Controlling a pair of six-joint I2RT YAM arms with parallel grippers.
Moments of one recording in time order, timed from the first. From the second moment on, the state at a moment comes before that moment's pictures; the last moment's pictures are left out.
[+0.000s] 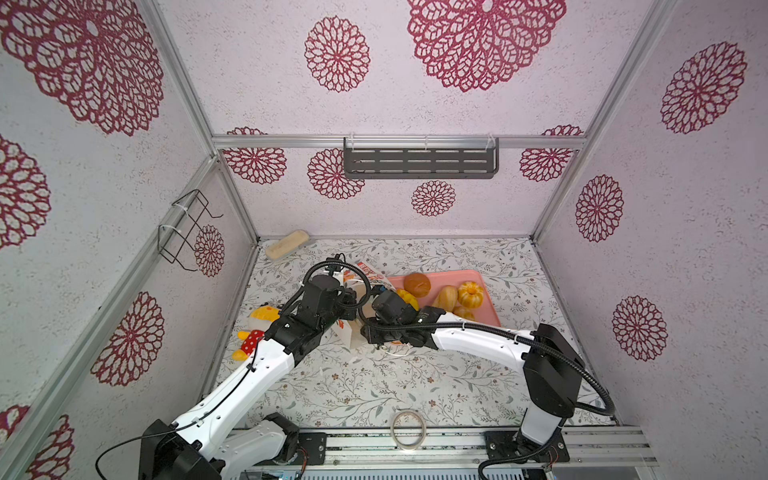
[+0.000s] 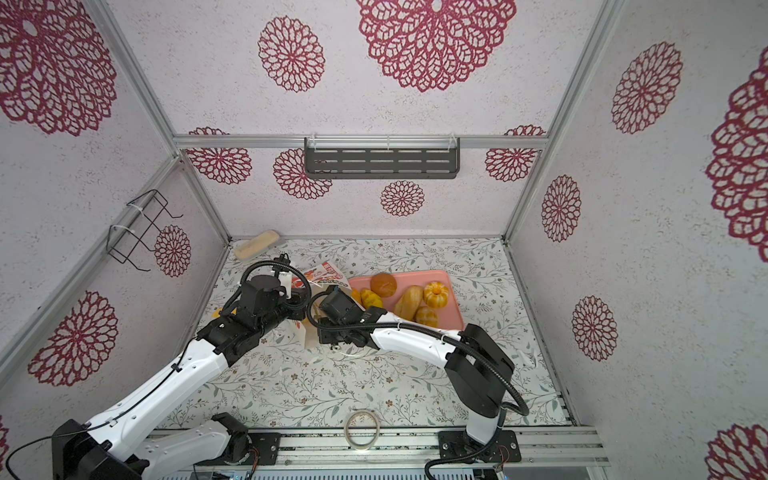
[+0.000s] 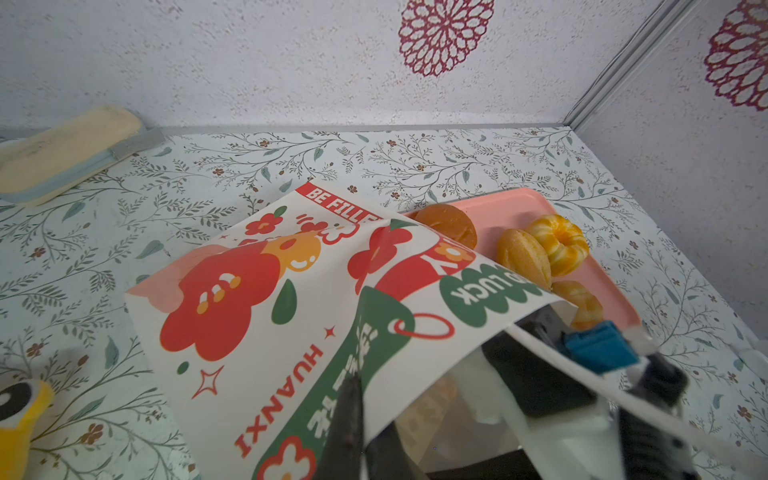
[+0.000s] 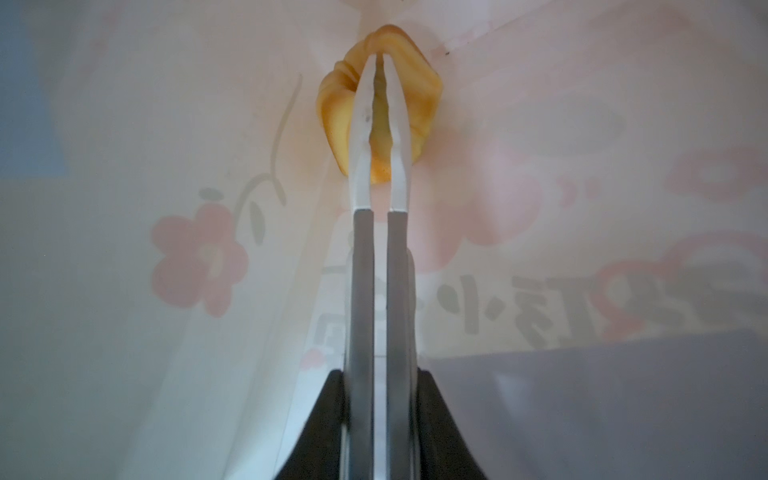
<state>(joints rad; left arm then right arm) -0.53 1.11 0.92 -0.35 -0.18 -0.31 1.03 1.74 1.33 -0.38 -0.03 0.74</state>
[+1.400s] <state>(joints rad) -0.54 1.24 1.07 -0.48 -0.31 -0.38 1.07 1.03 0.99 -0.65 0.00 0.84</state>
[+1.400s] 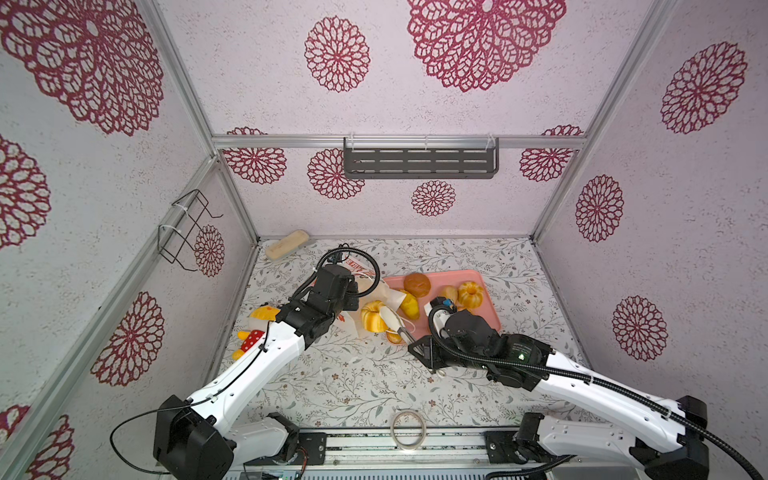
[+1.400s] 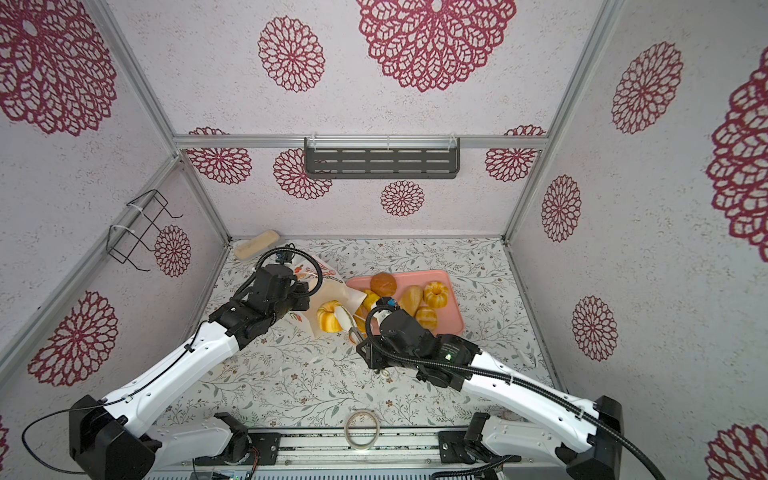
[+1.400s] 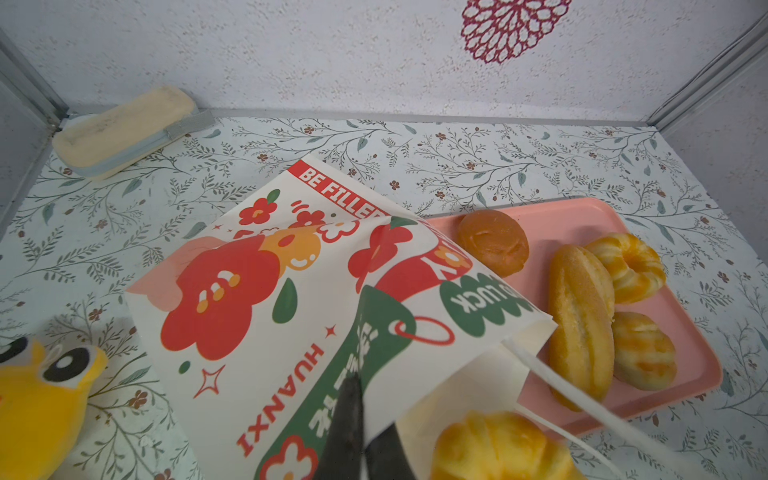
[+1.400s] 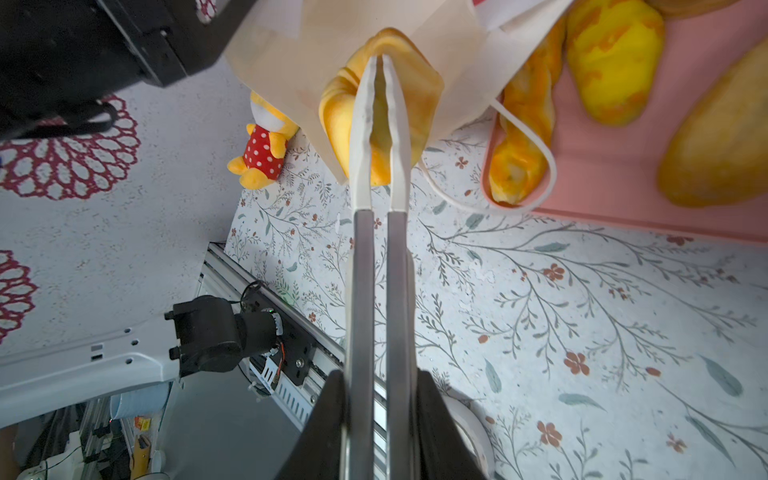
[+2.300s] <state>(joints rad) -0.44 1.17 1.15 -0.67 -0.27 -0.54 1.06 0.82 0.92 -0.98 0.28 0.89</state>
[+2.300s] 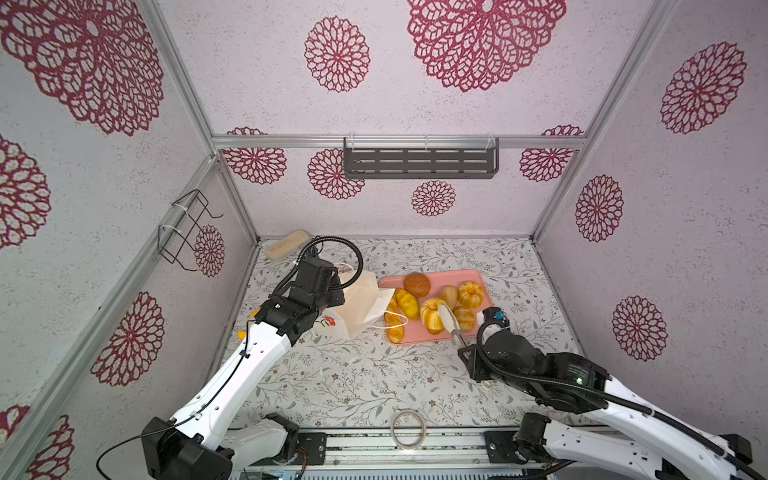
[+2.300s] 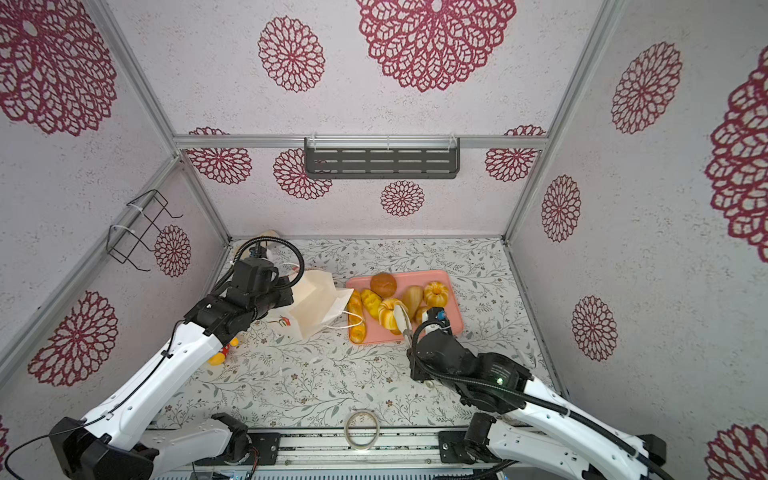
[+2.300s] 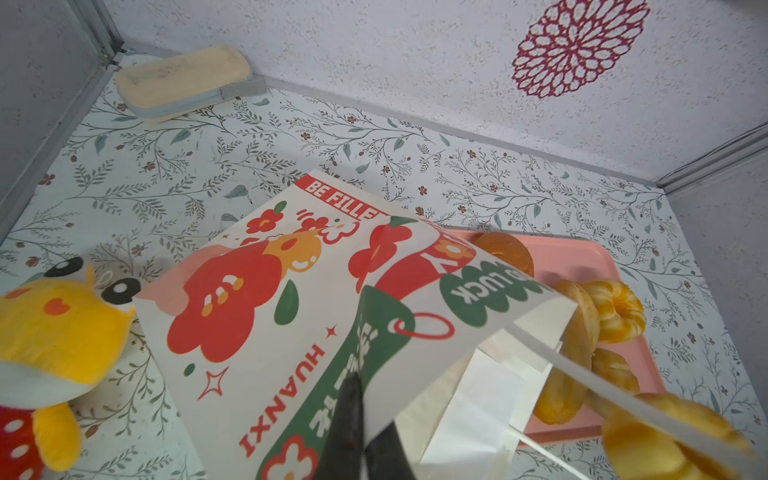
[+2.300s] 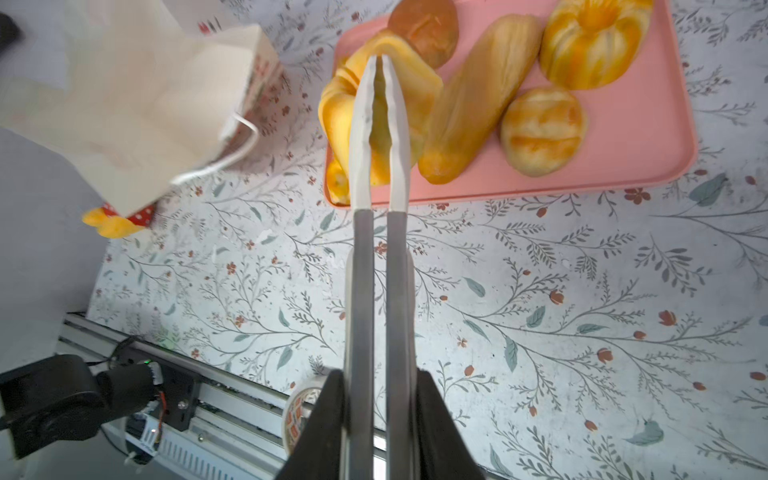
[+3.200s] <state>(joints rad) -0.33 1.05 1.17 -0.72 -0.21 -0.80 0.92 1.08 0.74 -0.54 0.13 0.85</state>
